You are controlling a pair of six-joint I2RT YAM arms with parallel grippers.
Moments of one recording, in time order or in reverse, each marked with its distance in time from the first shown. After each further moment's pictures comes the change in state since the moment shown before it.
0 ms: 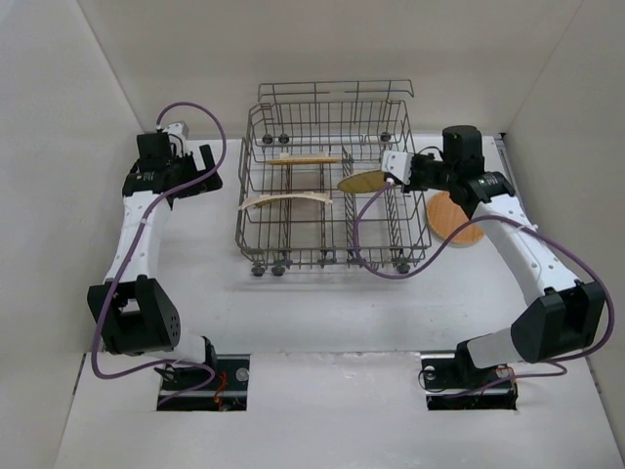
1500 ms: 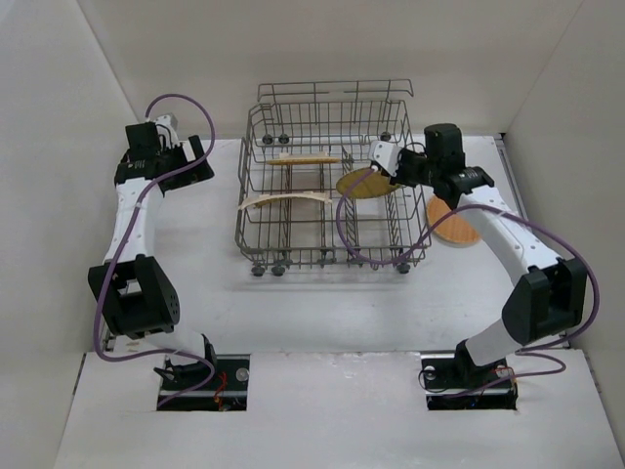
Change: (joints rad) left arm 0.071 0.117 0.104 0.003 0.054 0.000; right arm 0.048 0.121 0.018 0.088 0.156 0.139
